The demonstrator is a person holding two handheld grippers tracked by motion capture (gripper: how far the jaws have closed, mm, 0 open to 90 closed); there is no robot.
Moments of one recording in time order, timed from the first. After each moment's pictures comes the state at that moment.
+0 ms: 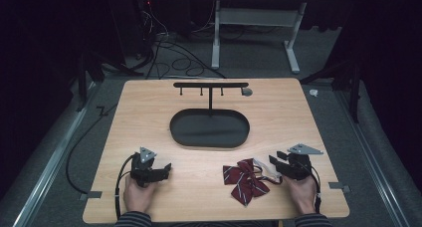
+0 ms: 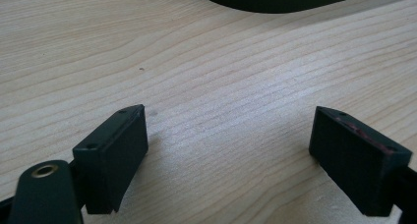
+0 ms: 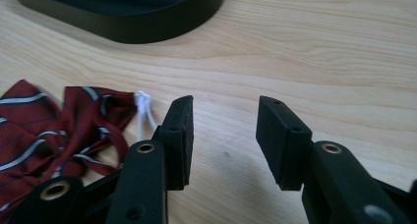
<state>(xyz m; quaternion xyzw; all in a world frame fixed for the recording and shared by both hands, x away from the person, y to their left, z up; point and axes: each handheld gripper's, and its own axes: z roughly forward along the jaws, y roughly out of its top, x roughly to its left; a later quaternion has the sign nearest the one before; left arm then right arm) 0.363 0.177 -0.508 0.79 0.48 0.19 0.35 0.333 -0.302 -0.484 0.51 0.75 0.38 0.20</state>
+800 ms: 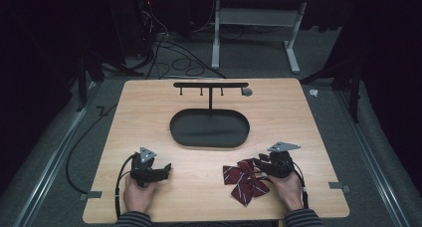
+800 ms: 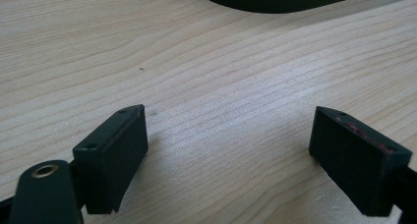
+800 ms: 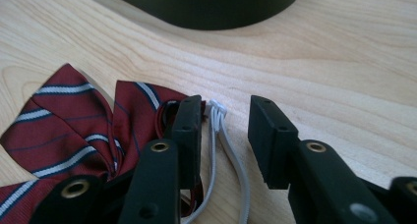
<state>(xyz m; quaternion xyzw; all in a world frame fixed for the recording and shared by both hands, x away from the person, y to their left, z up) 0.363 0.177 -0.508 0.79 0.47 0.19 0.35 0.351 -0.261 -0.492 0.47 0.79 0.35 0.15</state>
